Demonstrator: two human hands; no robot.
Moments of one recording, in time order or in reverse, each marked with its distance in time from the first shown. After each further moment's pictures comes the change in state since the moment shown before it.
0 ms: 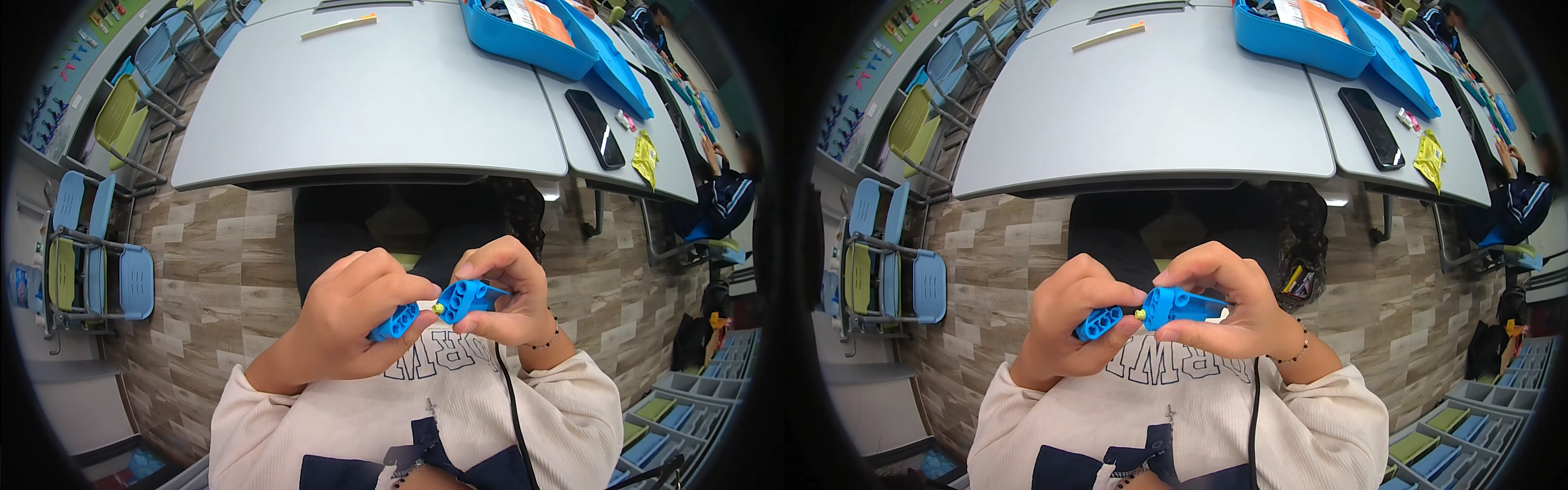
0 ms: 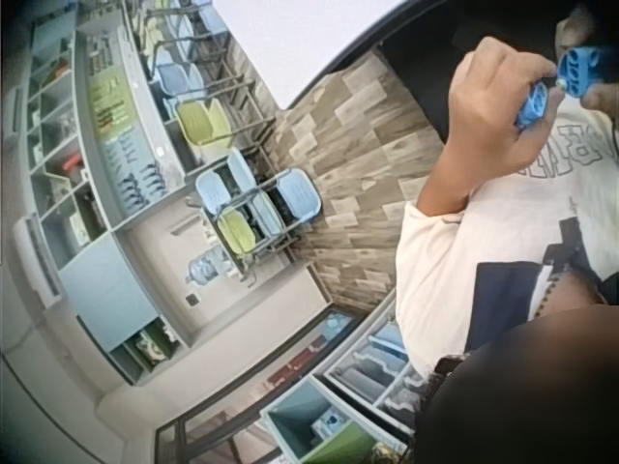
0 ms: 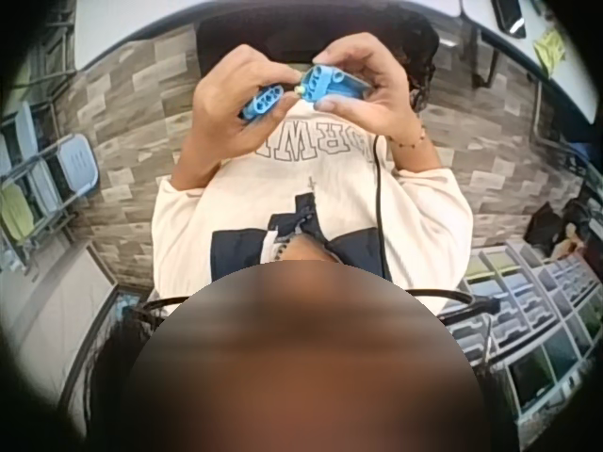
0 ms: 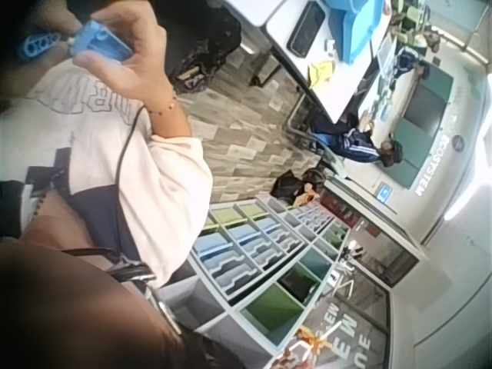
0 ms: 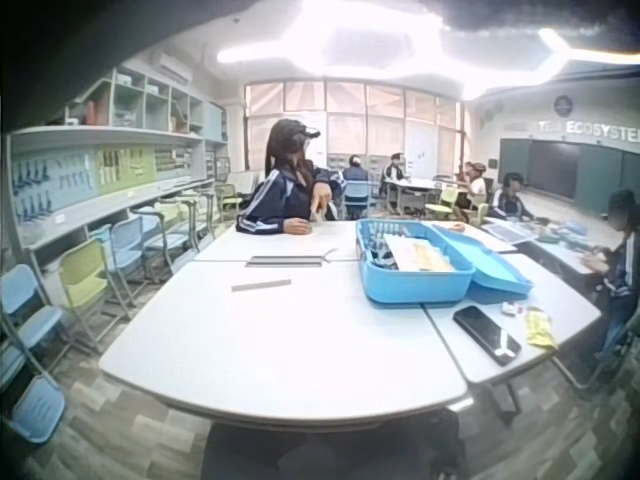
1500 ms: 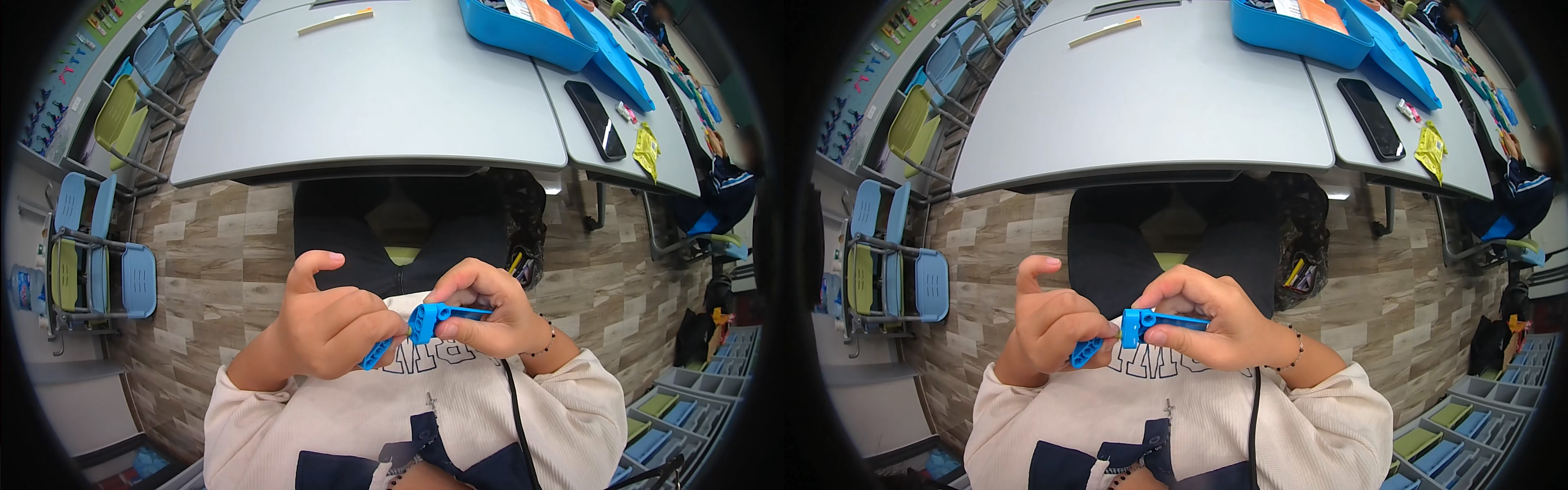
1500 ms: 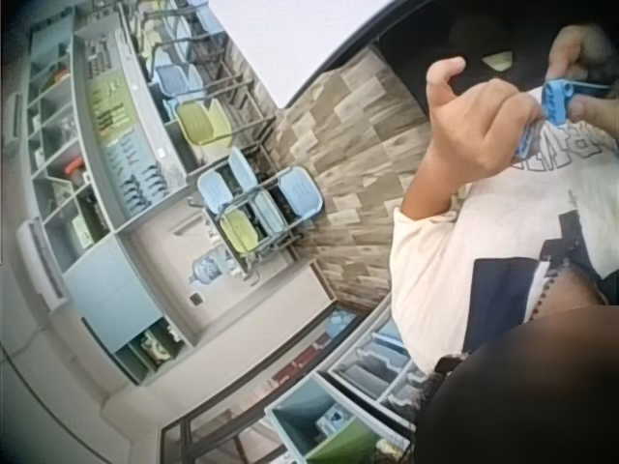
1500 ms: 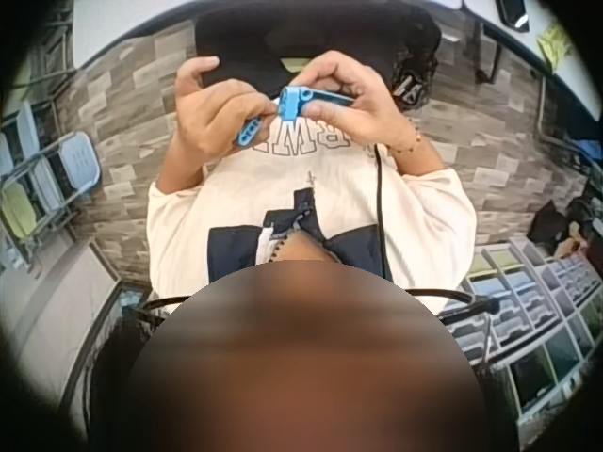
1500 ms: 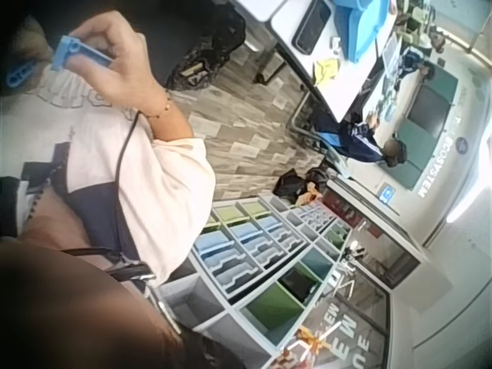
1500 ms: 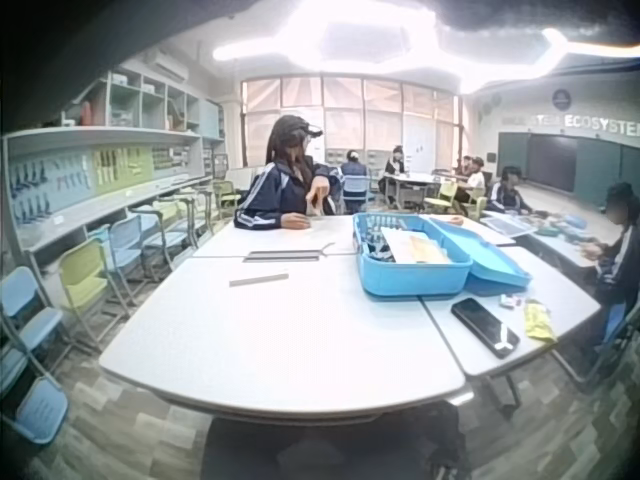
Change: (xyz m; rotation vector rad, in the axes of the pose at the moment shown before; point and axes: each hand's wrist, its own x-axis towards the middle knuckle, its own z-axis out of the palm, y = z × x) left_hand -0.023 -0.008 -0.009 0.376 -0.034 0.306; right_hand -0.011 -0.007 0.013 0.111 -0.132 0.217
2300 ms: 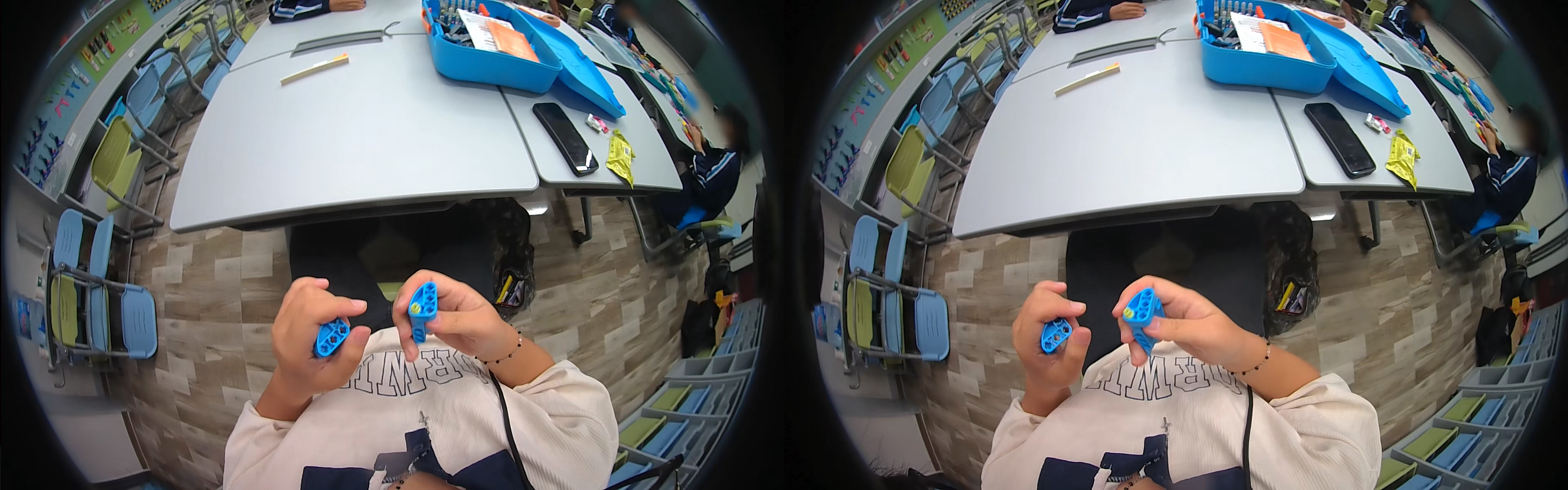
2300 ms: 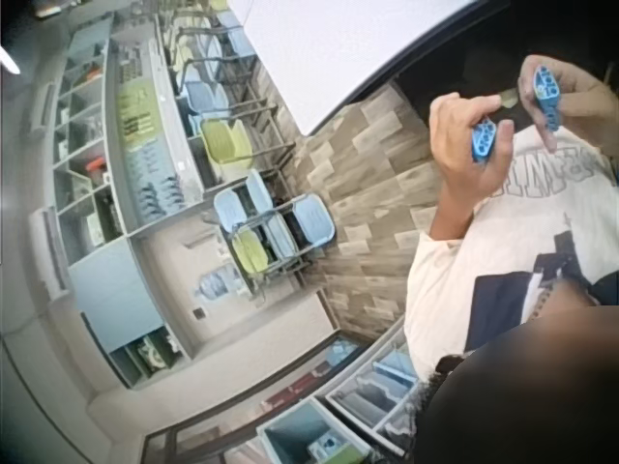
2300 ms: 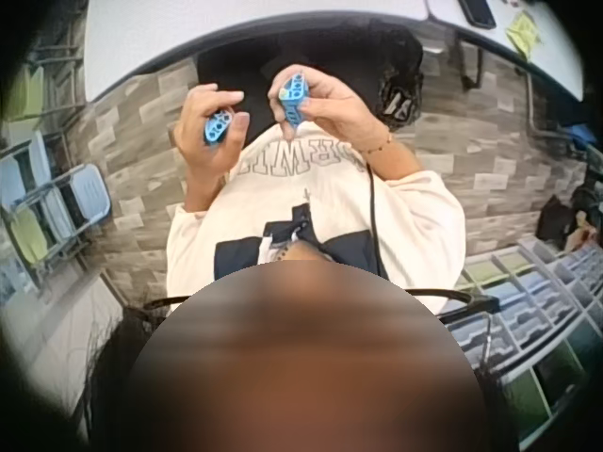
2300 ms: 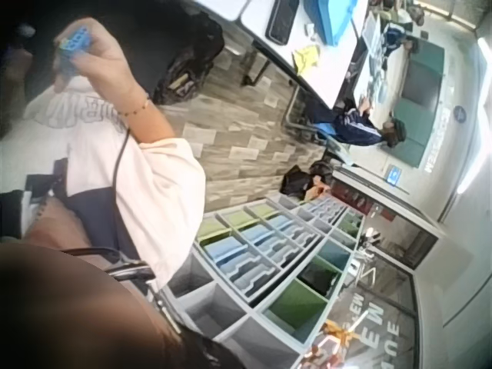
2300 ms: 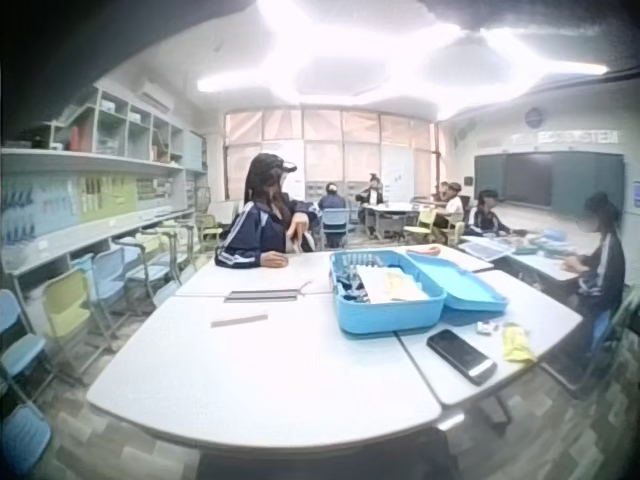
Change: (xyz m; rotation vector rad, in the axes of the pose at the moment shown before) left_hand -0.001 0.000 0.009 -0.228 0.277 -0.338; right_hand 0.011 0.018 -0.001 0.668 -0.082 0.121
